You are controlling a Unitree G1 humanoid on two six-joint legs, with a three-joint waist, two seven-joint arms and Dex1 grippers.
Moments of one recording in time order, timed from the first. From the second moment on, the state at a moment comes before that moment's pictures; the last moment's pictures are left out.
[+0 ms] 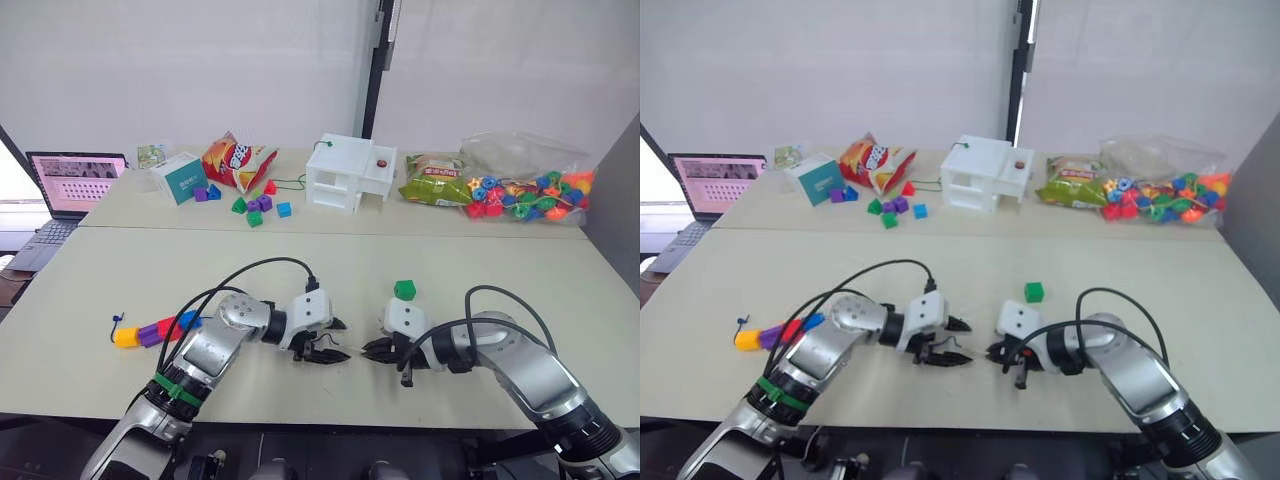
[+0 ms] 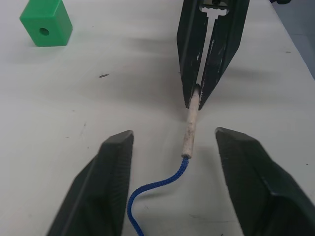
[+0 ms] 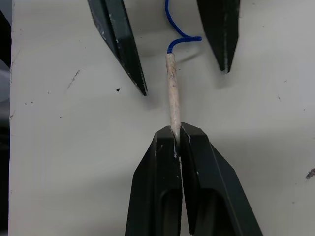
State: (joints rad) left arm -0.55 0.46 -0.40 0.04 -0.14 0.32 -1.15; right arm -0.38 -0.73 0.31 -0.34 0.22 0.66 1.02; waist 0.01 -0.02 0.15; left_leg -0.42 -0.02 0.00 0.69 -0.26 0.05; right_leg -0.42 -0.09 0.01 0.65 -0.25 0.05
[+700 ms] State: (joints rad) left arm -0.56 0.46 -0.41 0.04 -0.14 0.33 -1.17; right arm -0.37 -0.72 0.29 -0.35 0.22 0.72 0.98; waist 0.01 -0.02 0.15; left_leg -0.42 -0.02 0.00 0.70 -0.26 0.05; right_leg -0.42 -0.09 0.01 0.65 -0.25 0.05
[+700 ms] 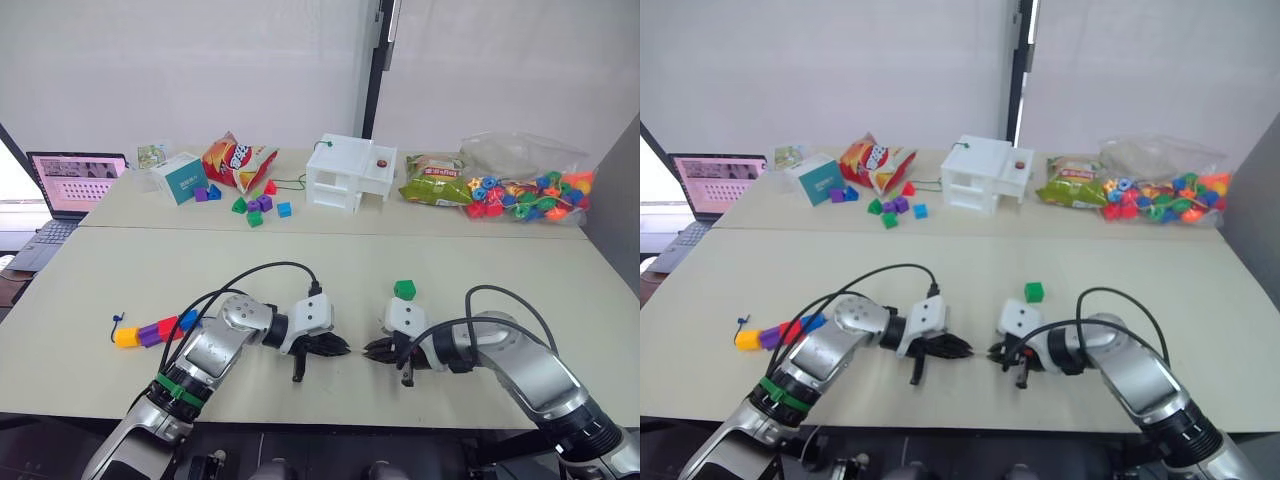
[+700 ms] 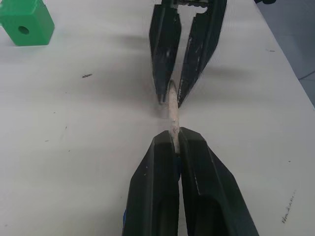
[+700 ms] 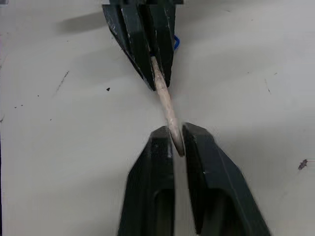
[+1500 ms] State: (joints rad) left arm -0.52 0.56 -0.35 -0.01 -0.15 0.38 -1.16; right arm -0.29 -0.14 -0.05 -0.30 0.07 0.77 0.09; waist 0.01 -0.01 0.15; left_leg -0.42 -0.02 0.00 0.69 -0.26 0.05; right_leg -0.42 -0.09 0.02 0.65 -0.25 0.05
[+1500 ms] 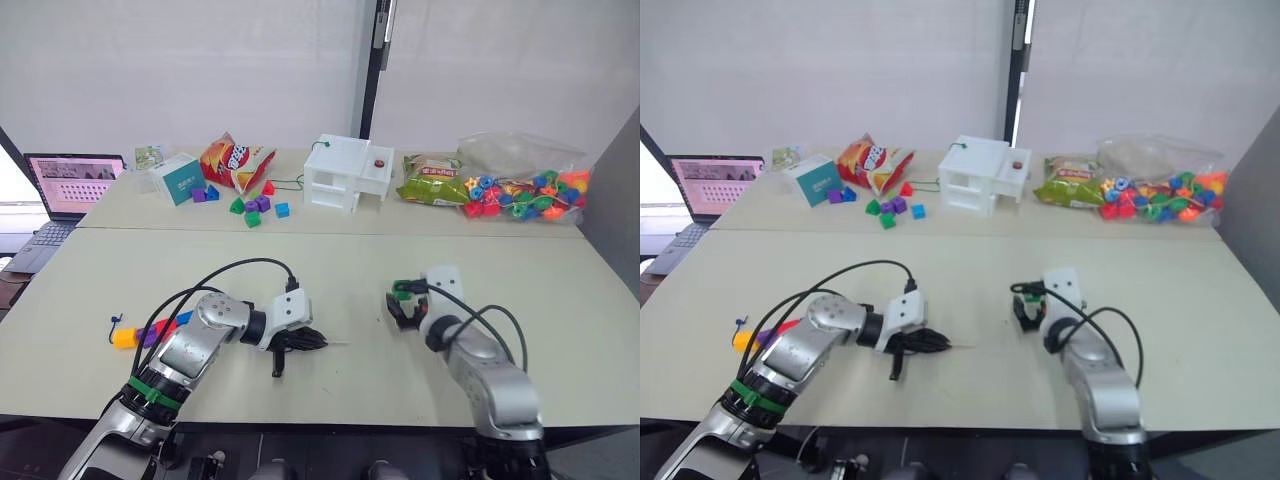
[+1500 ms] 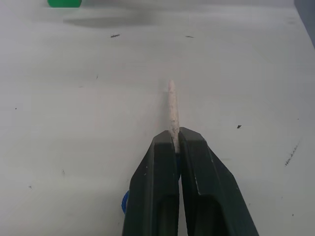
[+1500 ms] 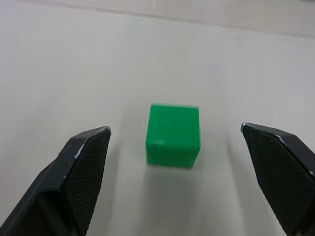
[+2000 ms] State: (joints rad) left arm -0.51 0.56 -0.35 -0.01 -0.15 0.38 -1.15; right arm -0.29 -0.02 -0.04 -0.15 0.06 0.58 0.00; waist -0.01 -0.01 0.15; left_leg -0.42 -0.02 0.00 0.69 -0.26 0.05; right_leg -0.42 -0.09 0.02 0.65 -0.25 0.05
